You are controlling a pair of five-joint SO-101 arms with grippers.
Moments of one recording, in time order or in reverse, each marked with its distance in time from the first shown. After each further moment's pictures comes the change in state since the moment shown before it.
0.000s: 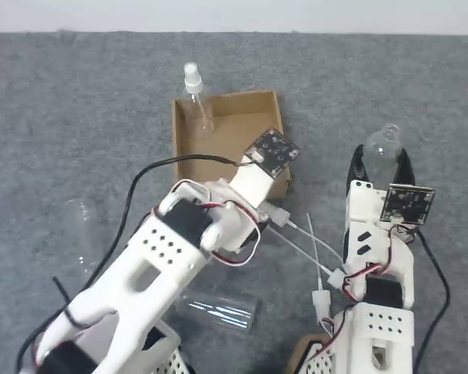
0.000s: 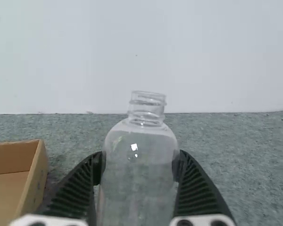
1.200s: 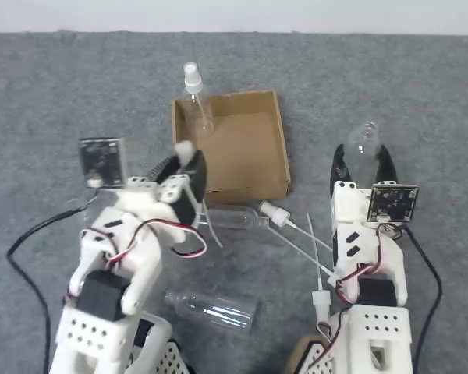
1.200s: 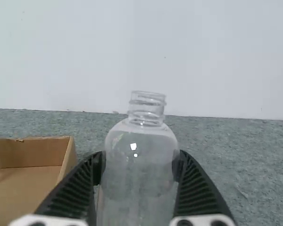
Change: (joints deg) left arm -20.0 -42.4 20.9 -19.1 28.7; right arm -6.3 0.0 0.9 0.0 0.0
